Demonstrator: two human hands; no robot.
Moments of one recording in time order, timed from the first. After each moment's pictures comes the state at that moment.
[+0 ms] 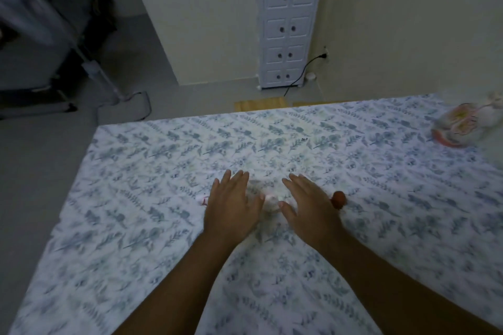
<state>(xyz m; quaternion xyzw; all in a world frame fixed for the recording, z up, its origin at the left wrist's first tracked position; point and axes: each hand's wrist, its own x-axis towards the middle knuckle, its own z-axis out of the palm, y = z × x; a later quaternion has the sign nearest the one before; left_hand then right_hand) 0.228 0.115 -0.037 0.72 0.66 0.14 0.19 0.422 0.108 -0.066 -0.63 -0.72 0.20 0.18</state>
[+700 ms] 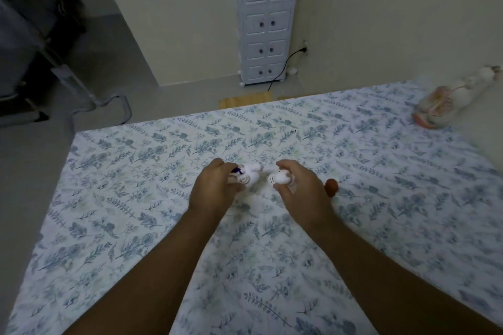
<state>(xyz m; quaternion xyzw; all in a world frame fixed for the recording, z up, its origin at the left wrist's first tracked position) 0.203 0.155 -0.030 0.73 0.63 0.18 0.20 0.405 0.112 -0.054 -0.66 -0.61 0.25 0.36</state>
